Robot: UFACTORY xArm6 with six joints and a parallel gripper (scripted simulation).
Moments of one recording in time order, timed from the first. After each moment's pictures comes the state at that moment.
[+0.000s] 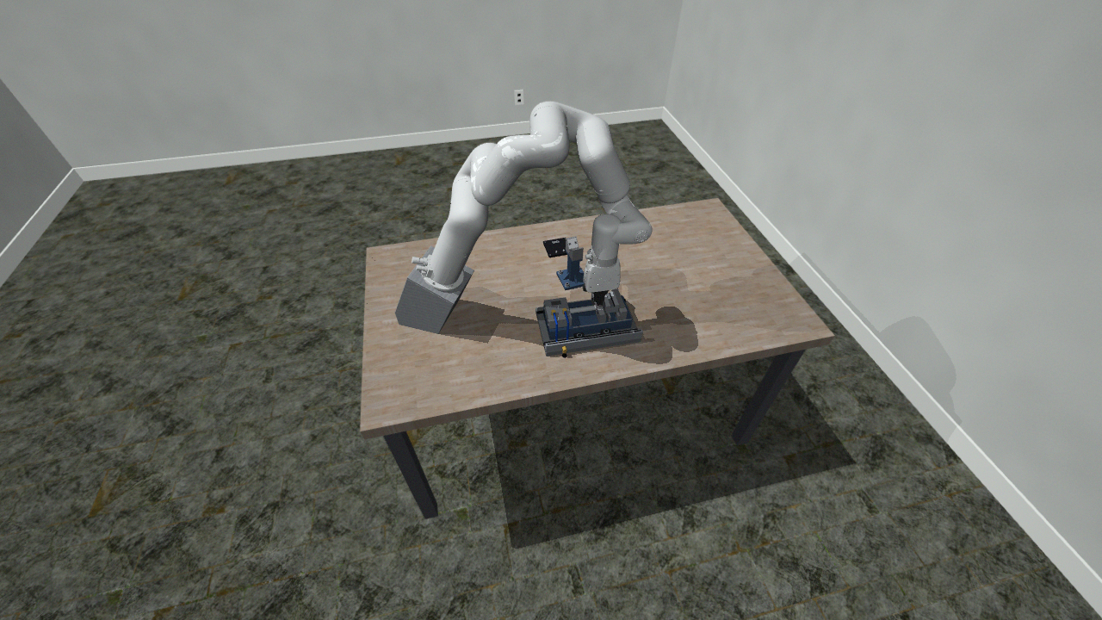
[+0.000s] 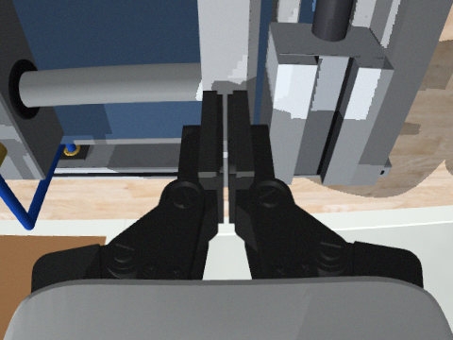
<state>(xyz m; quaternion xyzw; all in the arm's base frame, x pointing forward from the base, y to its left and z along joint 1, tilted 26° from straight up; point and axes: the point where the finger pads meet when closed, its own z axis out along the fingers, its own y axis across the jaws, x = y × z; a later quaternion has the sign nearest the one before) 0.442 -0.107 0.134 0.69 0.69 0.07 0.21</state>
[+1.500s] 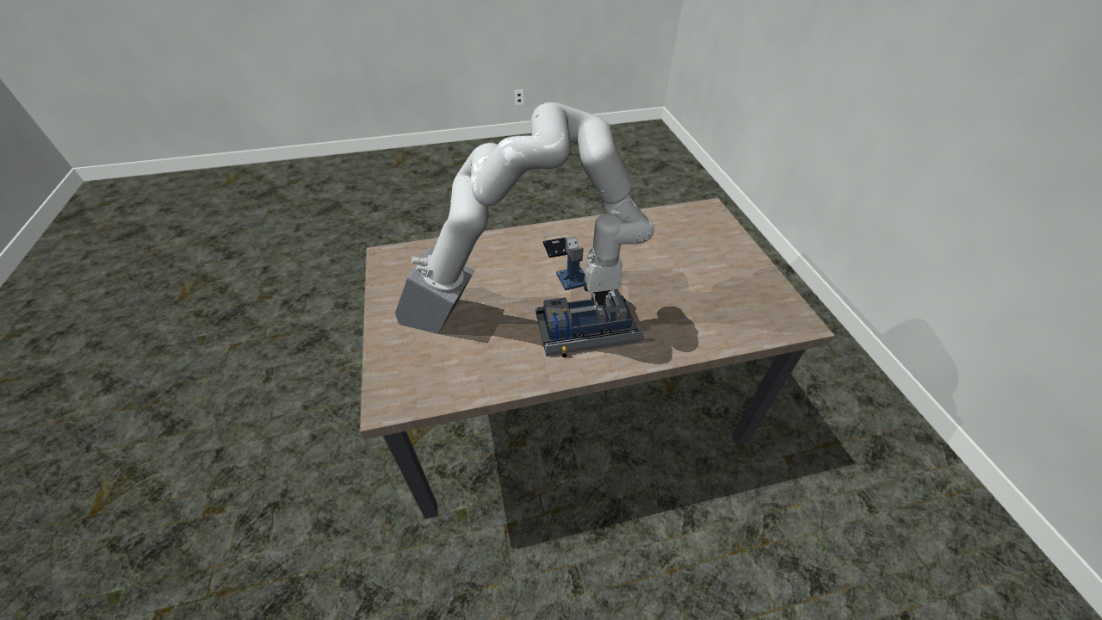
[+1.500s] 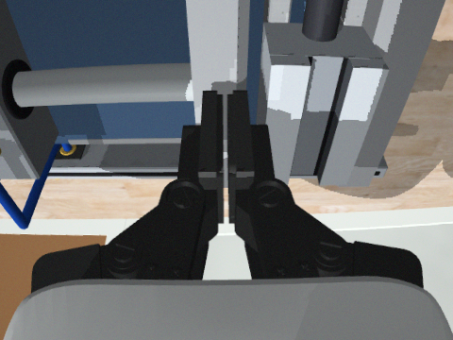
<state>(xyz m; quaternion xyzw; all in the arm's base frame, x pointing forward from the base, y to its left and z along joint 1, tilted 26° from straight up) 0.446 -0.107 0.135 0.69 0.69 0.06 0.21</state>
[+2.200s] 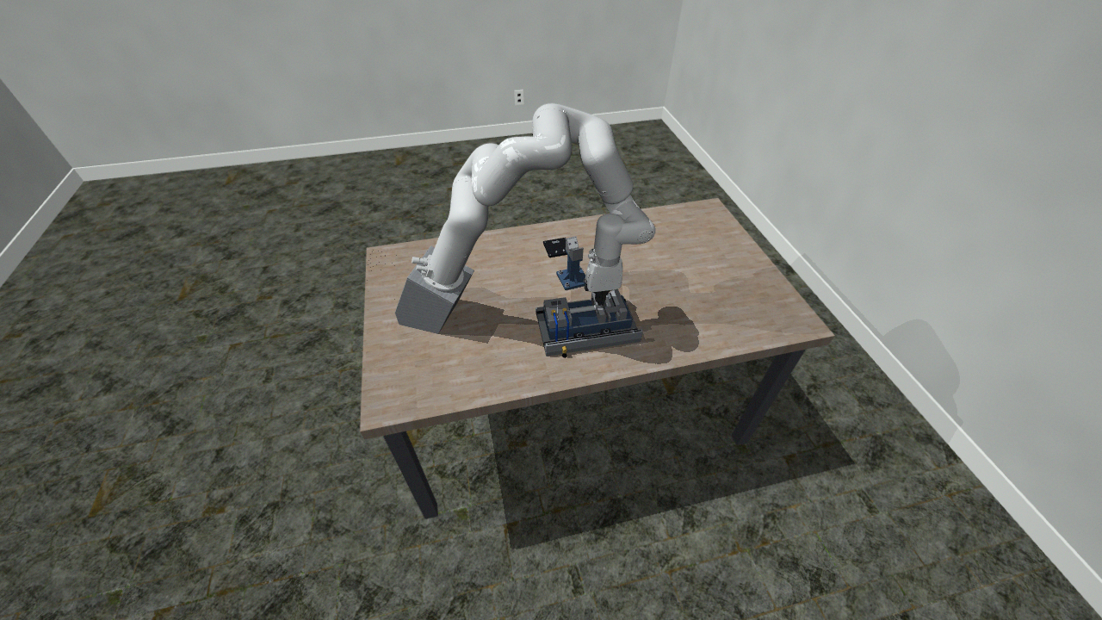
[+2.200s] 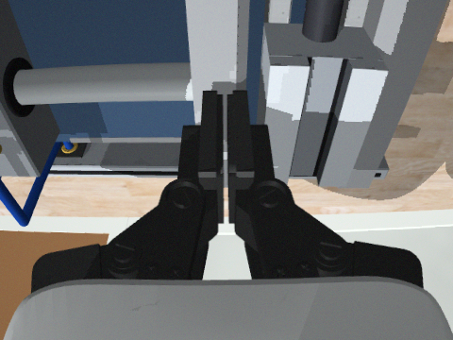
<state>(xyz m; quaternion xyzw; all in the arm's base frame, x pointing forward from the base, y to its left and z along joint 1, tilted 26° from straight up) 0.446 -0.107 0.135 0.69 0.69 0.06 0.21</state>
